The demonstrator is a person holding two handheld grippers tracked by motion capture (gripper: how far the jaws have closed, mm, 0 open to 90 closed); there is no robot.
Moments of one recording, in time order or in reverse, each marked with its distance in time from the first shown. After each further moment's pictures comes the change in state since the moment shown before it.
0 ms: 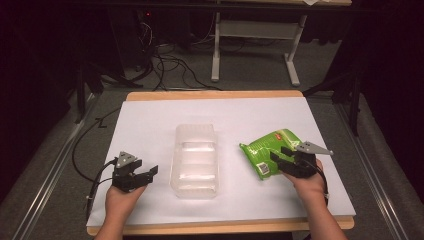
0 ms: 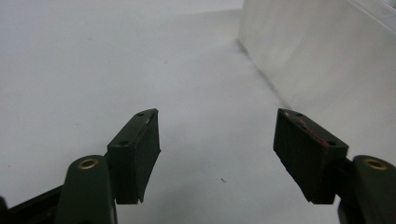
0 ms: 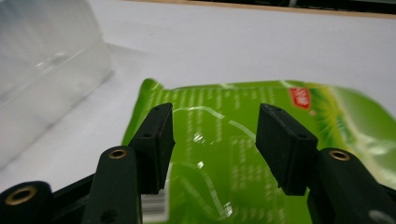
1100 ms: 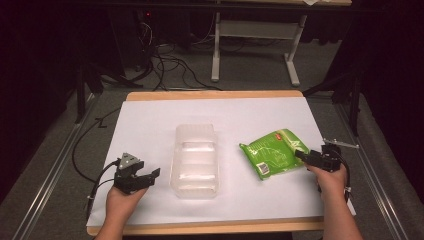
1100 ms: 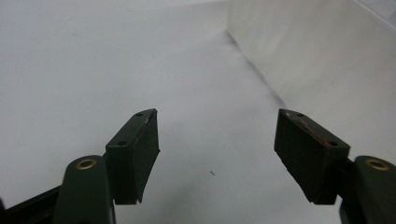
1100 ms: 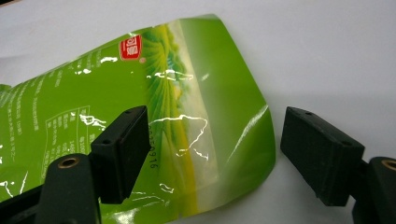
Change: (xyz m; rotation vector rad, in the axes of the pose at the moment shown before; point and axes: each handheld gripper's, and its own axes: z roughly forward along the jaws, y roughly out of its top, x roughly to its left) left arm -0.006 -0.001 0.000 0.016 -0.025 0.025; right arm -0.103 -0.030 0.003 0.143 -0.103 0.351
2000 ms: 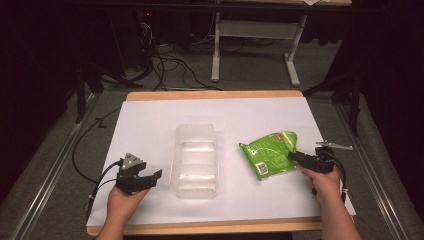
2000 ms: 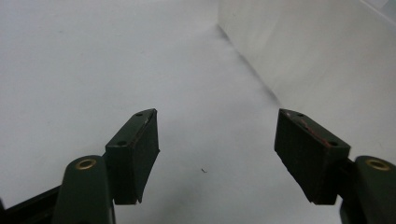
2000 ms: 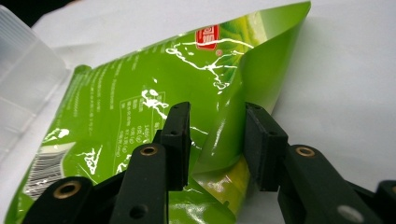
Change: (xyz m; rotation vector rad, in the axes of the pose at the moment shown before) left arm -0.004 0.000 0.003 0.020 -0.017 0.015; right arm 0.019 -0.007 0.004 0.000 0.189 -0.055
